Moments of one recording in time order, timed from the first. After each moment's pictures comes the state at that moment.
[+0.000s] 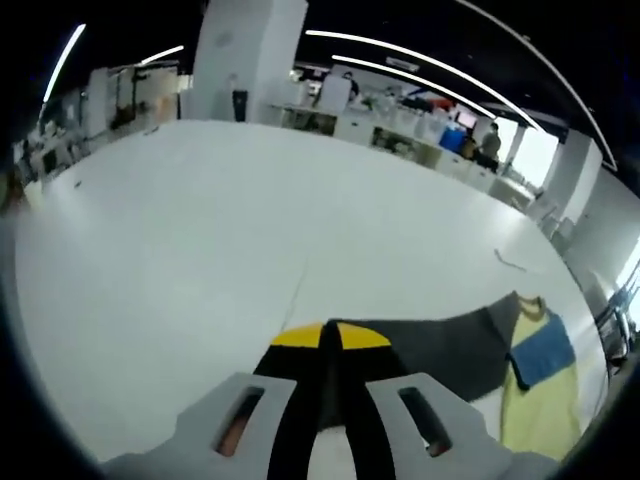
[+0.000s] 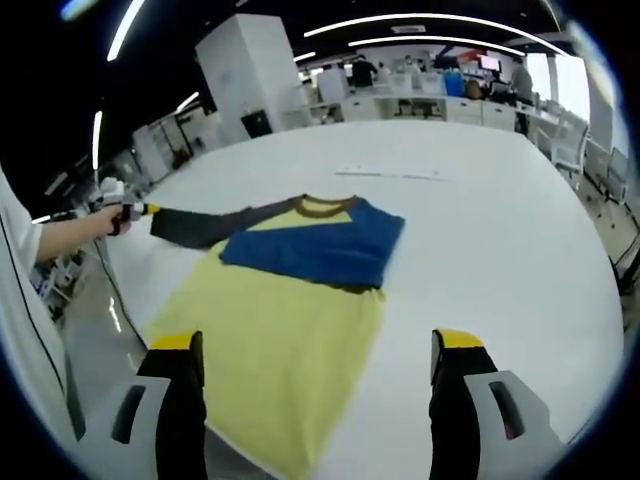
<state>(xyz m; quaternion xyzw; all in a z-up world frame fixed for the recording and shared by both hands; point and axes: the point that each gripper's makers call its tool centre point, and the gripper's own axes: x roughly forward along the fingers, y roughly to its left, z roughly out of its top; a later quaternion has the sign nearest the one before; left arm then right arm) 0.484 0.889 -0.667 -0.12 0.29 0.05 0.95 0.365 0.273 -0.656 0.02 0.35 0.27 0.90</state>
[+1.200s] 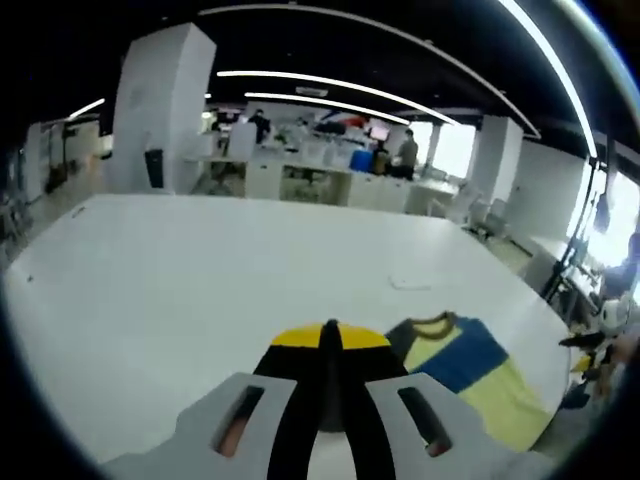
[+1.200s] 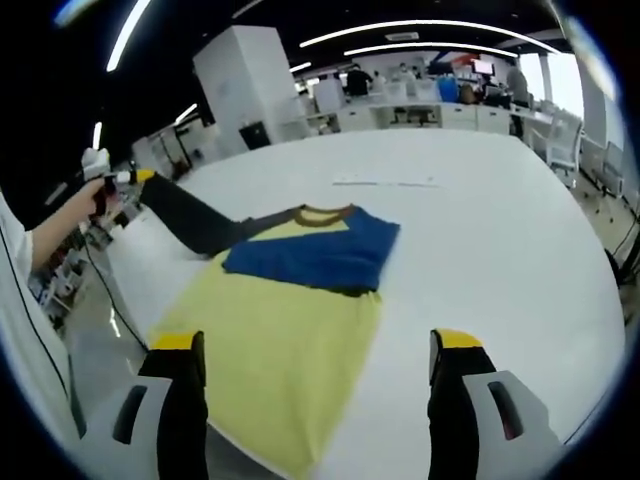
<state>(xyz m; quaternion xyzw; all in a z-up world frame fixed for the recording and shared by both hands) 0.491 0.746 -0.530 -0.06 0.21 -0.11 0.97 0.358 0.265 -0.646 0.04 0.33 0.26 0.91</state>
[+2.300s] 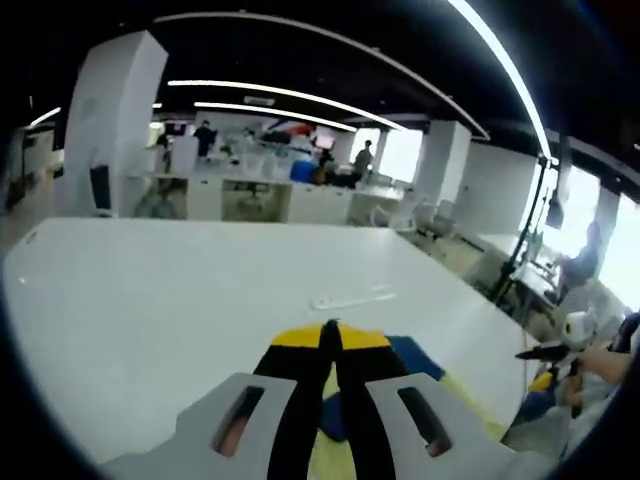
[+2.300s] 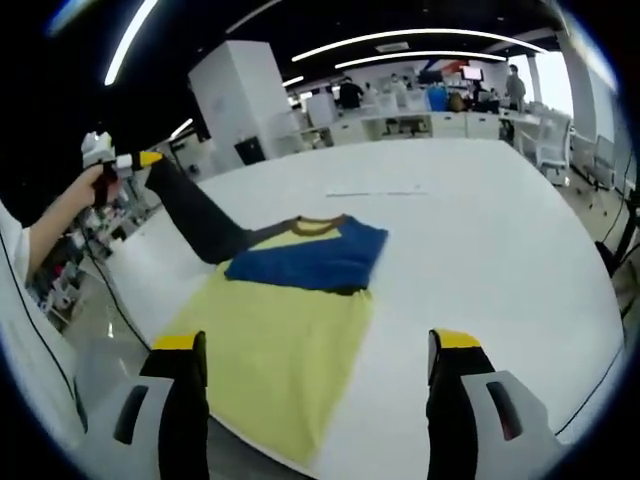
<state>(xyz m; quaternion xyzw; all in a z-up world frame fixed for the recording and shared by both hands) 0.492 0.617 -0.476 -0.06 0.18 -0.23 0.95 0.335 0.246 -0.630 0.05 0.31 0.25 0.92</state>
